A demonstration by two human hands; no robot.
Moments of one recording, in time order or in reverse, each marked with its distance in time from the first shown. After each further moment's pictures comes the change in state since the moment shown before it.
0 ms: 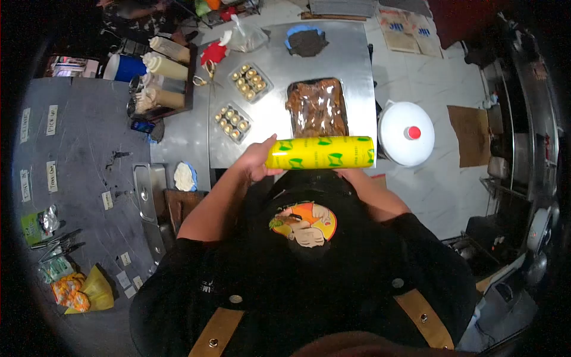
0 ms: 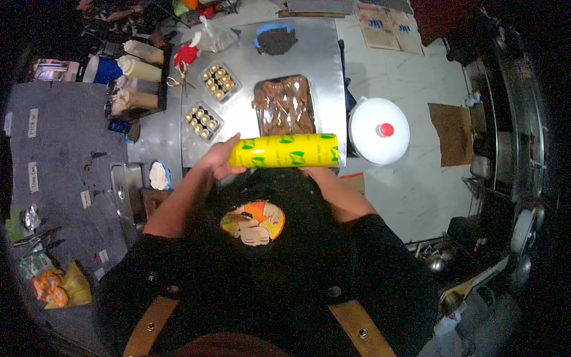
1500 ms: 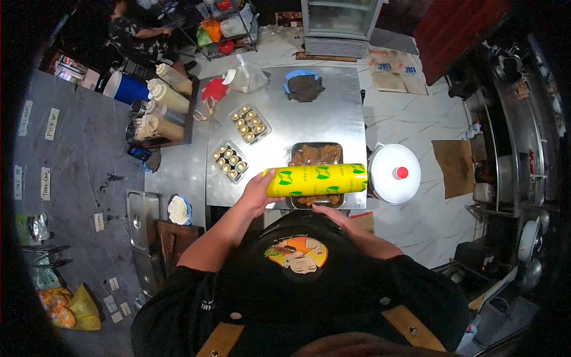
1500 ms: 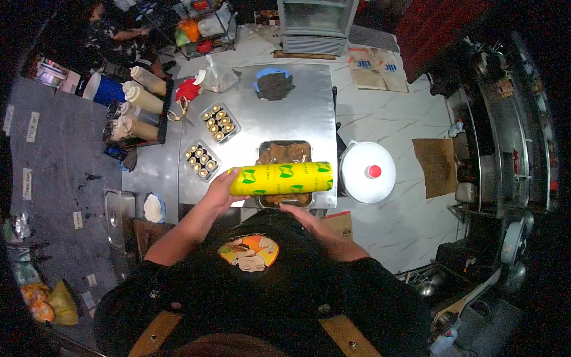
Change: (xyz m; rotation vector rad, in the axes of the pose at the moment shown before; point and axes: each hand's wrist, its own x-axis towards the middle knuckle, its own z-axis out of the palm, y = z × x) left_hand -0.002 0.005 0.004 -0.168 -0.141 0.399; right_hand -0.025 -0.003 0.019 1.156 -0.469 0.573
